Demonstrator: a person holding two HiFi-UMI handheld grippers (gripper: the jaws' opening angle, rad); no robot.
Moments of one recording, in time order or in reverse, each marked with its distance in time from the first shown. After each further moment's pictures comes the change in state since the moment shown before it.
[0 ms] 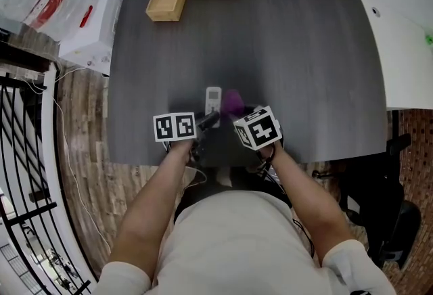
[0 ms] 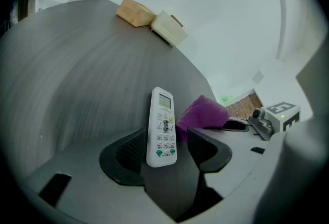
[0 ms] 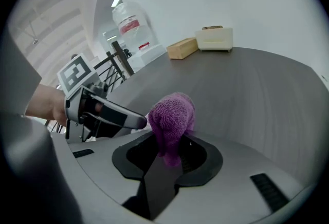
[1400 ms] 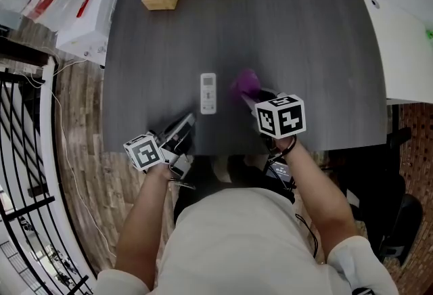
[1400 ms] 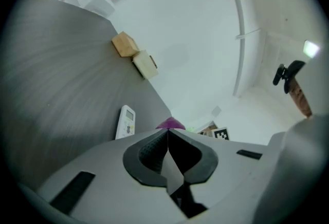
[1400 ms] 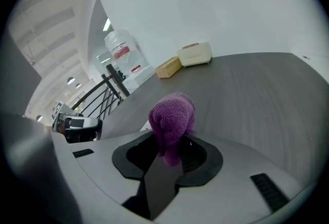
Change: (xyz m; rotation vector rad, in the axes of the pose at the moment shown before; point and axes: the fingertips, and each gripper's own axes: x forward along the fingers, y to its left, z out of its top) left arm -0.097 -0.054 -0.004 -0.047 -0.395 -0.421; right arm -0.053 -0.036 0.011 0.153 -0.192 -0.002
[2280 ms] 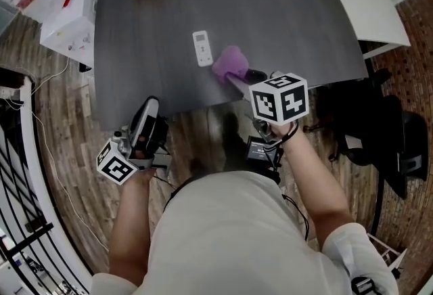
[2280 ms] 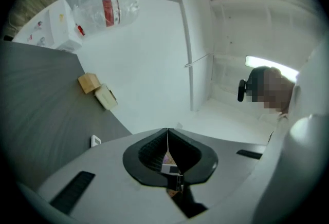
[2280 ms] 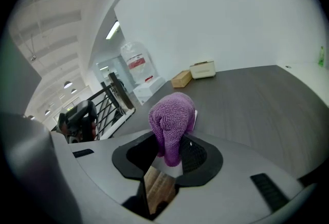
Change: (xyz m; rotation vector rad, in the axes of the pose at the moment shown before) left arm -0.167 -0.100 0.025 0.199 -0.264 -0.385; right arm -0.086 0.140 -0.034 0.010 -0.151 -0.065
